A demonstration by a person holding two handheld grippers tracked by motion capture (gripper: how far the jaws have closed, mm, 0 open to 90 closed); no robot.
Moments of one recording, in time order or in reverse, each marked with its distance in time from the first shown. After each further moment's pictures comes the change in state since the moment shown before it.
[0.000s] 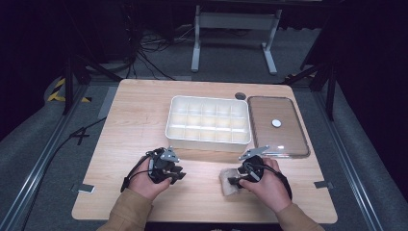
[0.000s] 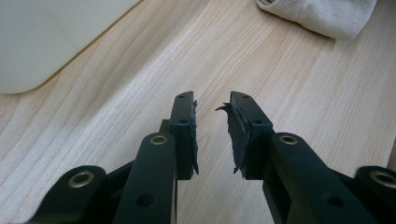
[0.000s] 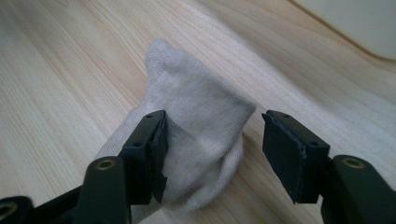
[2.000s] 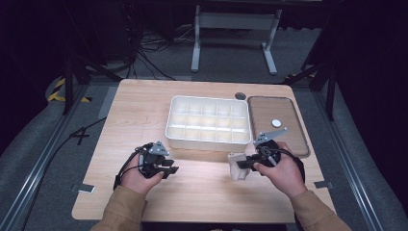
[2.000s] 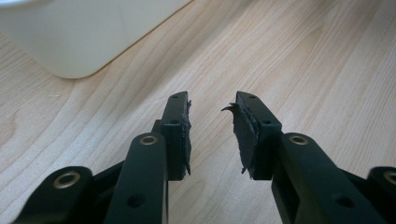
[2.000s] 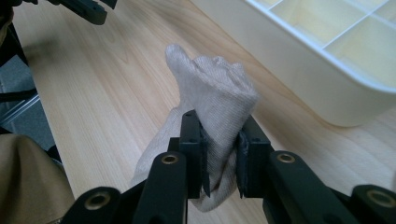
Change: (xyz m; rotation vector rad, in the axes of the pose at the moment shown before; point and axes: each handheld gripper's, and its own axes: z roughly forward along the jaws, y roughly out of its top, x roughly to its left) left arm 0.022 -0.010 -0.015 -0.057 0.033 -0.072; right arm -0.021 0.027 -0.058 -0.118 0.123 -0.070
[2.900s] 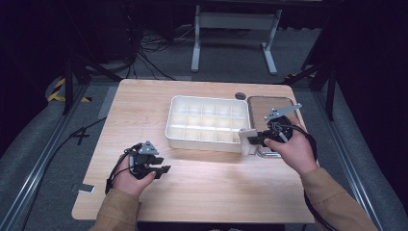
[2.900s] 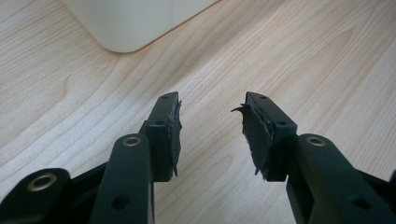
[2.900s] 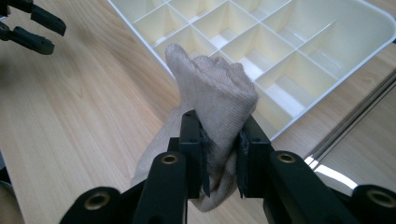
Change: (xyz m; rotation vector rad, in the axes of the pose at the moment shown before) left arm 0.009 -0.018 -0.016 -0.026 0.077 -0.081; right arm -0.035 0.044 -0.039 -0.034 -0.124 -0.043
